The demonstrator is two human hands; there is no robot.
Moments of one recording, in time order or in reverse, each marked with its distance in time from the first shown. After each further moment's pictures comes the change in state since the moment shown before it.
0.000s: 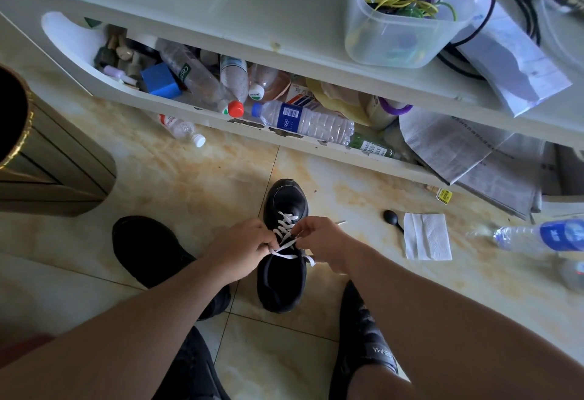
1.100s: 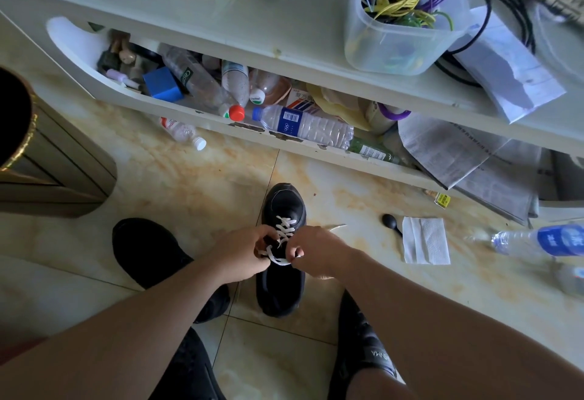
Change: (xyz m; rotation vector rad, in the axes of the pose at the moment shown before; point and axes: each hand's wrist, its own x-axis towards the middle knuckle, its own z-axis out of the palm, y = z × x) left_hand -0.005 0.017 -0.013 -0.240 -0.123 -0.216; right_hand -0.013 -0.012 0.001 -1.044 -0.106 -0.403
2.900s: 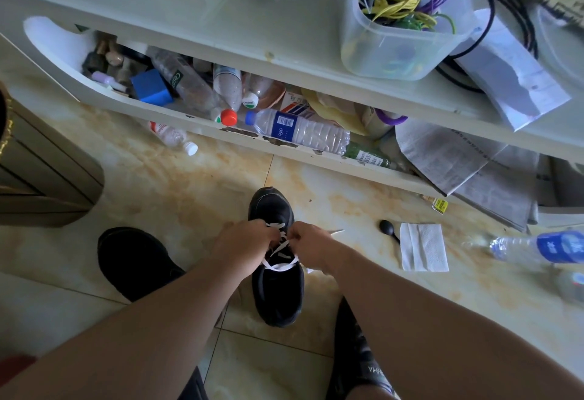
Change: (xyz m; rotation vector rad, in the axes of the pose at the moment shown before) left_hand 0.053 0.001 0.011 0.643 0.174 0.208; right_hand 0.030 0.011 -0.002 0.501 0.049 0.329
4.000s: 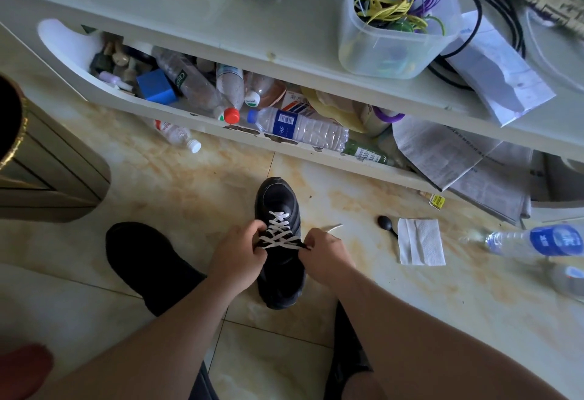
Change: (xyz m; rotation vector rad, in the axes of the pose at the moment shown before) left_hand -0.040 0.009 0.023 -0.651 0.101 -0.412; right_hand -0.033 0.027 0.023 0.035 0.226 0.082
